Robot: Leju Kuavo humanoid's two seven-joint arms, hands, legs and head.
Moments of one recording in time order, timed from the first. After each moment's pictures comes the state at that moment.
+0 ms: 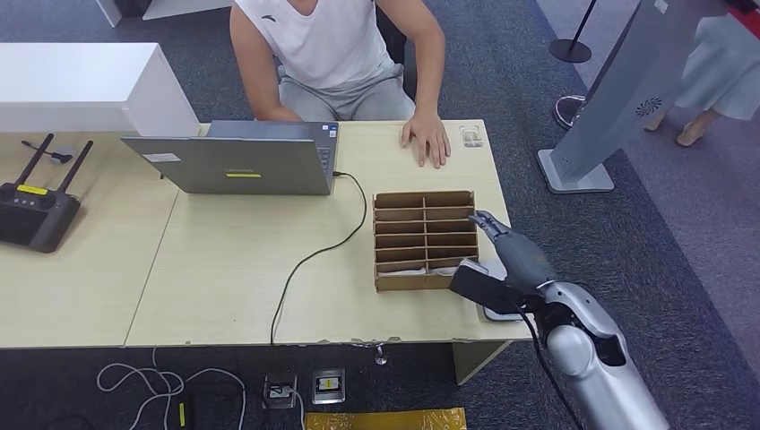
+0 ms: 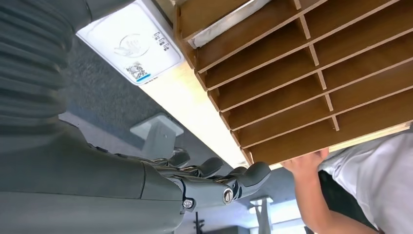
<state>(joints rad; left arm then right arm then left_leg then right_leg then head) -0.15 0.14 -0.41 -0.19 1.19 0.46 0.06 -0.31 -0.27 0.41 -1.54 0.82 0.13 -0.03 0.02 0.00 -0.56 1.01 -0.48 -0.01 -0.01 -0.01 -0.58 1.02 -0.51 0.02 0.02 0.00</state>
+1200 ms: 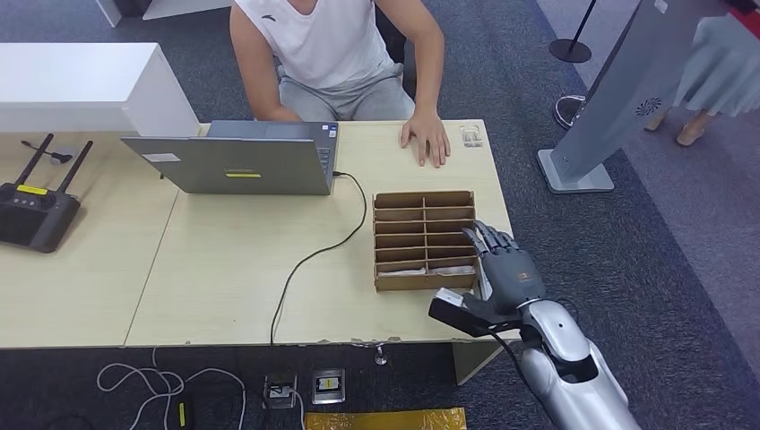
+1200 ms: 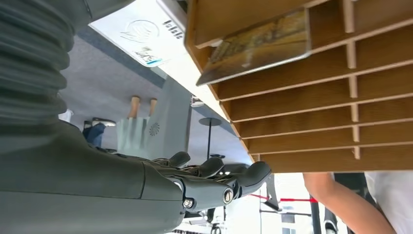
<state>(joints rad) -0.15 0.12 -0.41 -0.19 1.18 0.49 0.06 -0.27 -0.21 0.47 -1.40 1.18 -0.15 -0.06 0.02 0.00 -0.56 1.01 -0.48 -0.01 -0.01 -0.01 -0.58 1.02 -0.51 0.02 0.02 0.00</state>
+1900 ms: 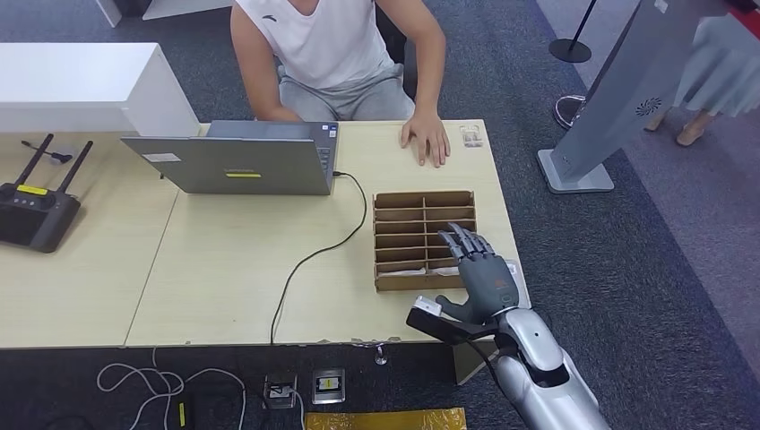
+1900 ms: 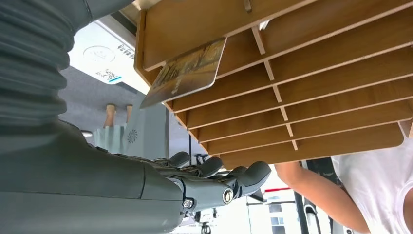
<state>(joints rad) -0.15 0.11 -0.41 -0.19 1.17 0.49 0.06 -0.27 -0.13 0.52 -1.32 1.16 -0.29 -0.11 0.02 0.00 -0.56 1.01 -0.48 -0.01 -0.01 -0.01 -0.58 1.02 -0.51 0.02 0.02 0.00</state>
